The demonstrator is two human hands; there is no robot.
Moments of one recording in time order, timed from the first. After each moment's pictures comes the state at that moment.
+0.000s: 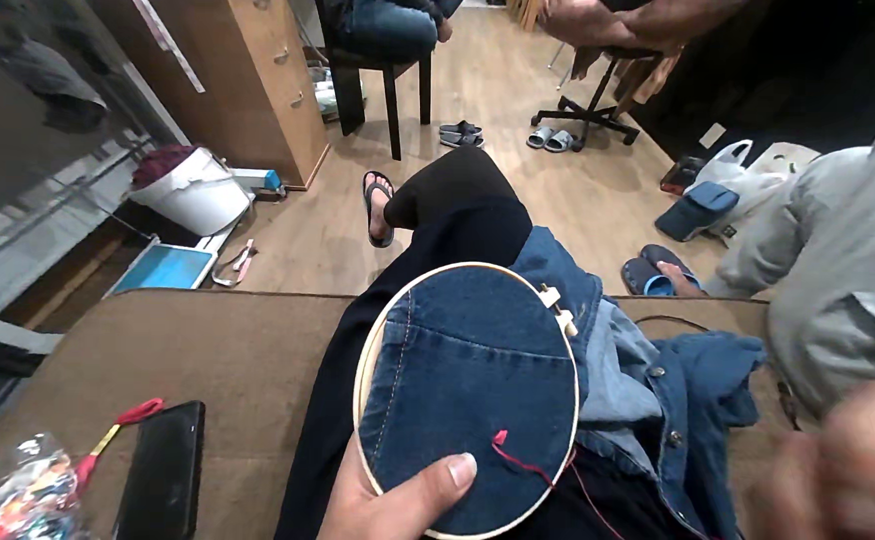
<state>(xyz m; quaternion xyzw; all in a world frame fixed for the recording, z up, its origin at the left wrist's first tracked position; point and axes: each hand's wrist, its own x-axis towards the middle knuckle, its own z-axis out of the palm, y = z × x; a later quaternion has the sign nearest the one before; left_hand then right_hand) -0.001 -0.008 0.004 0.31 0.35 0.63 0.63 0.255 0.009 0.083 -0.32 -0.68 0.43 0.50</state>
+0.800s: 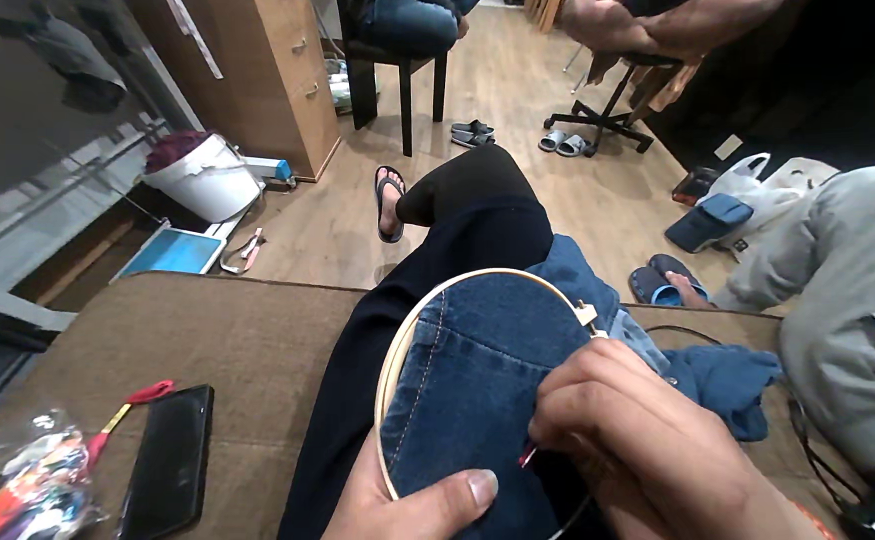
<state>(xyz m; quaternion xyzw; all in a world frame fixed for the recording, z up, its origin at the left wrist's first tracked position) -0.014 -0.010 0.005 0.36 0.32 0.59 0.65 0.197 0.062 0.037 -0.25 -0.90 0.09 0.35</state>
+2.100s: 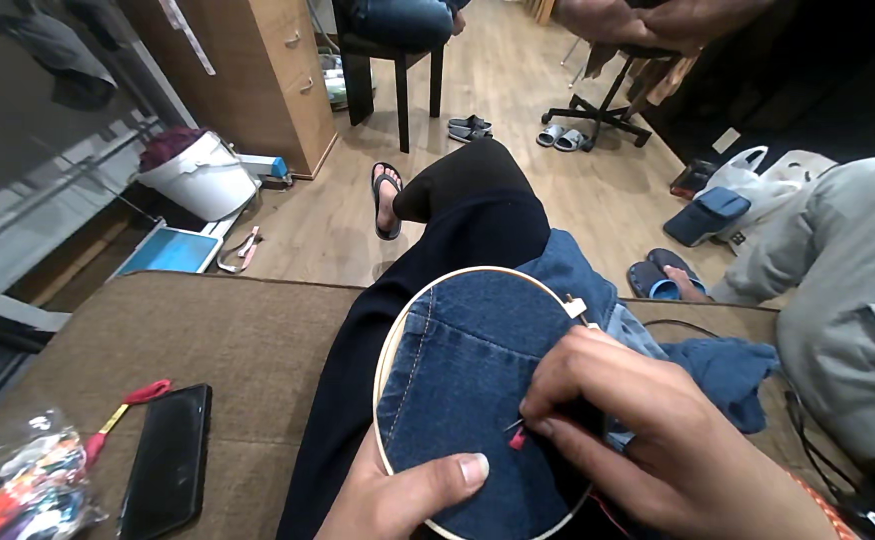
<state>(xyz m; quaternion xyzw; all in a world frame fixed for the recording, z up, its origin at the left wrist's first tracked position) -0.013 -0.004 0.003 0.26 0.31 0.58 0.70 0.207 0.078 0.033 -0.23 -0.90 0.18 0.33</state>
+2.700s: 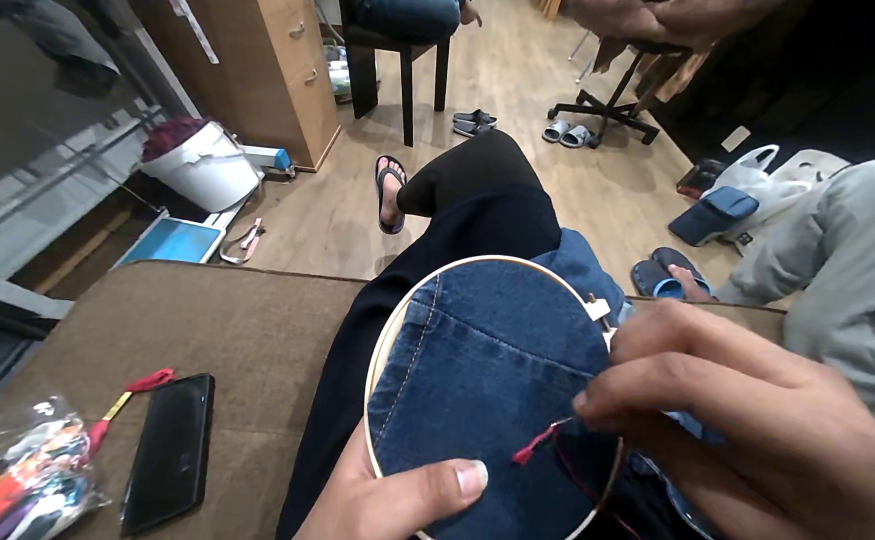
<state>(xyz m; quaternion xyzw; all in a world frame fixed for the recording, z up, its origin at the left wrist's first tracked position) -0.025 -0.008 0.008 0.31 0.28 0.58 0.70 0.217 0.073 0.063 -0.25 -0.90 0.11 0.35</state>
